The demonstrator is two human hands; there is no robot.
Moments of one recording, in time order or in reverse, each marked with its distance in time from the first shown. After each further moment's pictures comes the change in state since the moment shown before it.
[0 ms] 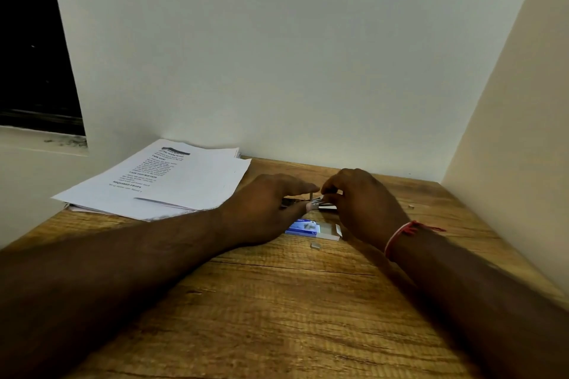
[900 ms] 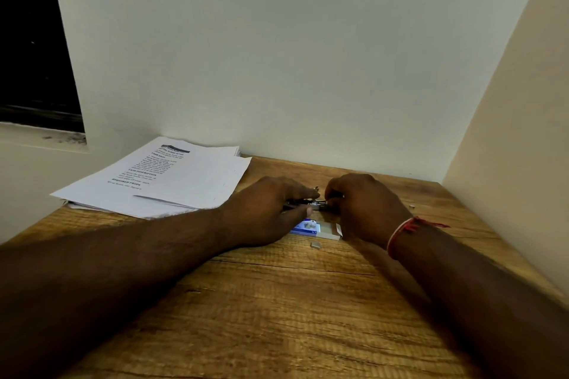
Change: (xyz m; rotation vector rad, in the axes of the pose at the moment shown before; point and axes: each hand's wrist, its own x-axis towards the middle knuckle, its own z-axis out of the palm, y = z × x) left_hand -0.003 0.009 -0.005 0.031 -0.070 -0.025; right_hand 0.000 -0.015 -0.029 -0.072 -0.216 0.059
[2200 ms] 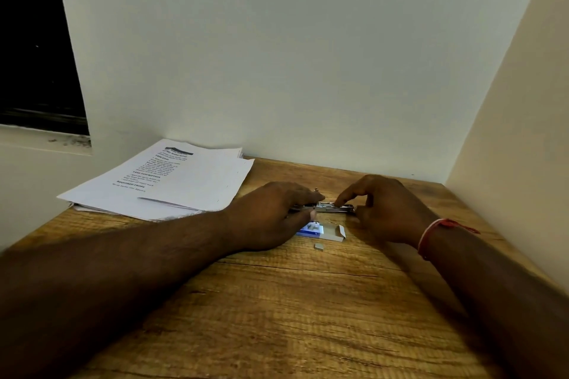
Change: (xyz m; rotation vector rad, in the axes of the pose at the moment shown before) left_hand -0.002 0.003 0.000 0.044 -0.070 0.020; right_hand -0.008 0.036 -0.007 0.252 -0.057 0.072
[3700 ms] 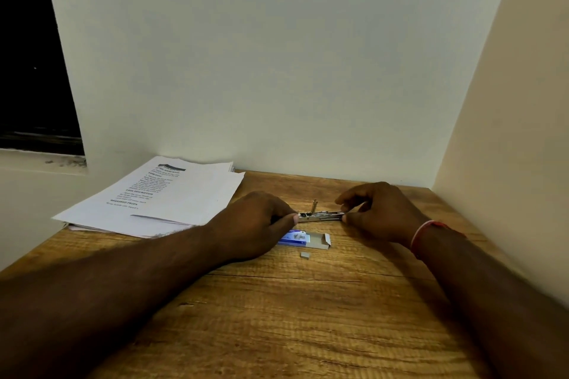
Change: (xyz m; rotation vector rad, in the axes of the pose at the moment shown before) left_hand -0.001 -0.006 0.002 -0.008 0.015 -0.075; right_hand 0.006 0.027 -0.003 0.260 0.027 0.099
